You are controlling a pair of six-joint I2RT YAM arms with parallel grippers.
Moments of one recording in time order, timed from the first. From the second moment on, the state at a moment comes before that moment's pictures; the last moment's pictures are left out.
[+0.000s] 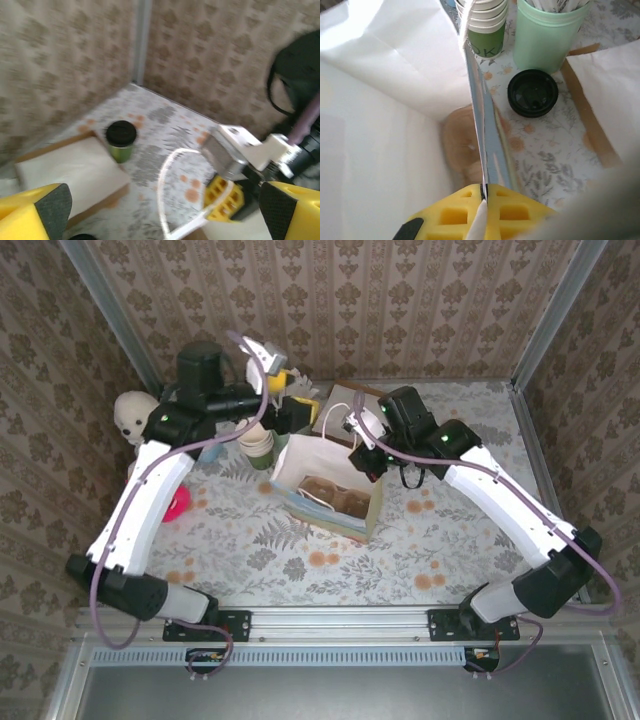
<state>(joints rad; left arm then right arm) -0.44 1.38 1.67 -0.61 0.65 0.03 0.60 1.43 1.50 -0.87 -0.24 -0.14</state>
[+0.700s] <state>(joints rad) -0.43 1.25 1.50 -0.71 0.01 -0.29 0.75 1.42 1.47 -0.94 0.13 0.43</state>
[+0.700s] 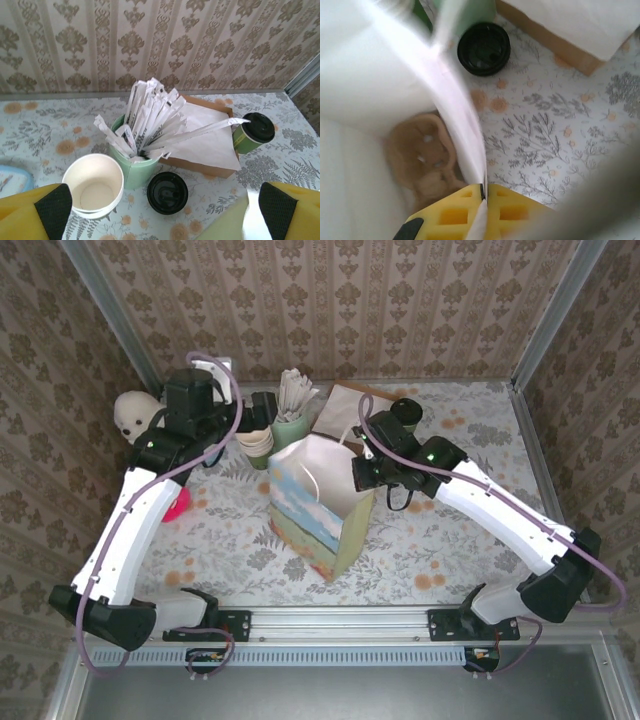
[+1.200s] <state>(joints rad) -0.53 1.22 1.45 -0.82 -0.03 -0.42 0.83 1.40 1.43 -0.92 0.32 0.61</state>
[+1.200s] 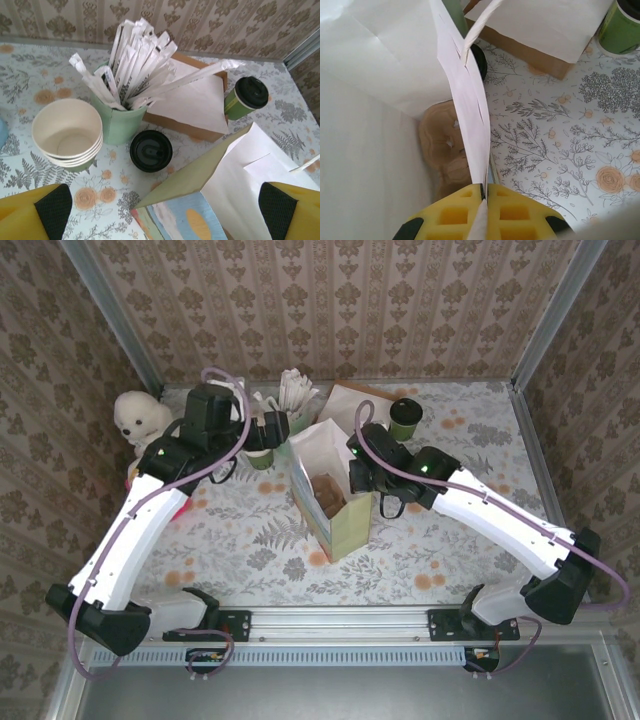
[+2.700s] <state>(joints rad) -0.44 1.12 1.15 -0.69 -0.31 -0.50 0.08 2.07 1.87 -0.72 -0.09 0.54</state>
